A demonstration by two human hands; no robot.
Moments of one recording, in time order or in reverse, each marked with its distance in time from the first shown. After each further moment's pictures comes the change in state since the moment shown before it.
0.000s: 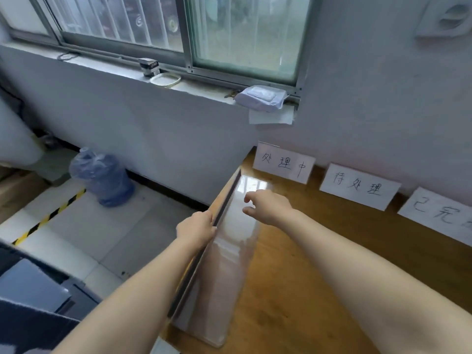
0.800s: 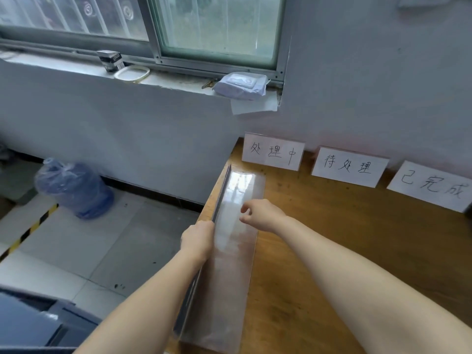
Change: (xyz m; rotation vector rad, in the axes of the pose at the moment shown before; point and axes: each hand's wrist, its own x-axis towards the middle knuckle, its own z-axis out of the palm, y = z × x) left_hand 0.016 -0.004 0.022 0.243 -0.072 0.150; right_hand 0.008 -0.008 0.040 0.304 -0.127 0.203
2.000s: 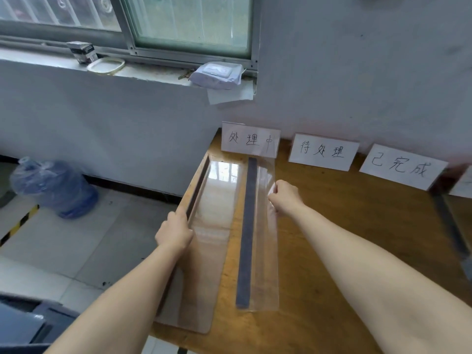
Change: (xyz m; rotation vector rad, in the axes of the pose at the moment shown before) left_hand -0.014 0.005 0.013 -0.251 0.036 -0.218; right_hand -0.045 0.075 -0.018 0.404 0.299 0.375
